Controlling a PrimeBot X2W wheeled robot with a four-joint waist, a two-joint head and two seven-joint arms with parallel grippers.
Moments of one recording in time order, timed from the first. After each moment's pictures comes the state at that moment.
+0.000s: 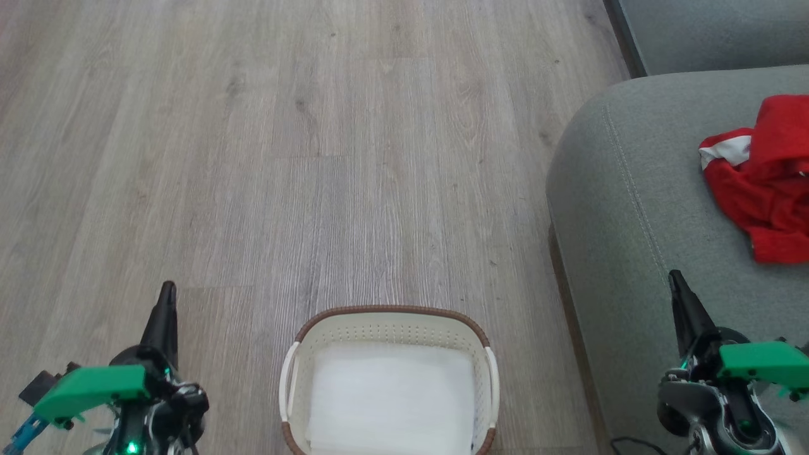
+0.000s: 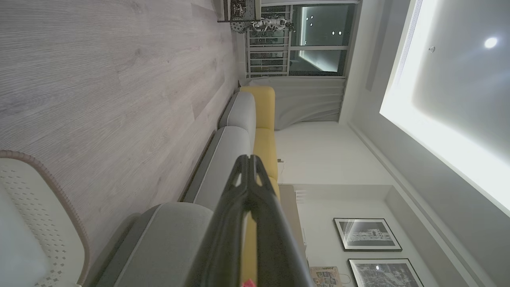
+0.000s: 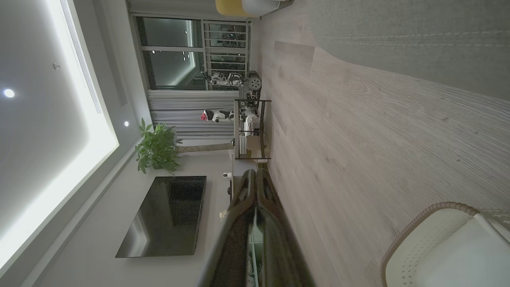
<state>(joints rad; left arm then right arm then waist) -0.06 0.05 0.08 0.27 -1.61 -0.12 0.10 -0.06 -0.06 -0.12 0.28 1.61 0.13 0.10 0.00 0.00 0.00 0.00</state>
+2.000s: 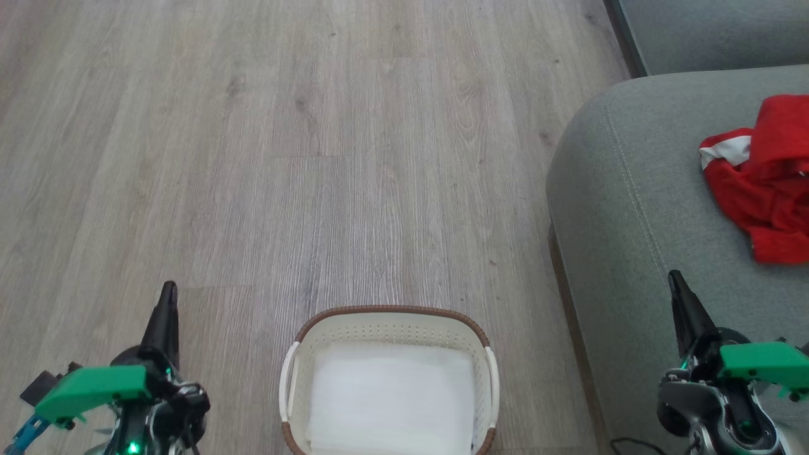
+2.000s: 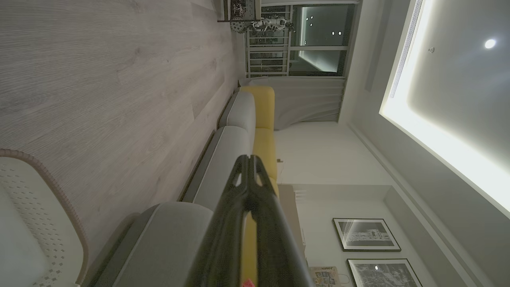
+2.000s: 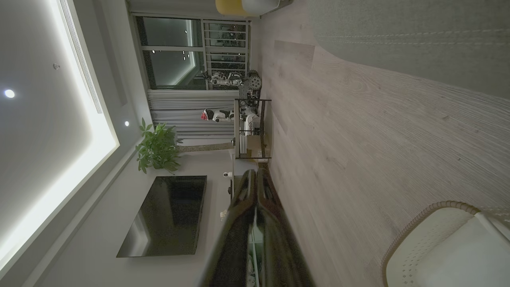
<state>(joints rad) -0.06 0.04 0.08 0.27 -1.61 -0.12 0.11 -0.06 -0.06 -0.13 0.28 1.61 0.13 0.11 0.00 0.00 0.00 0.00</state>
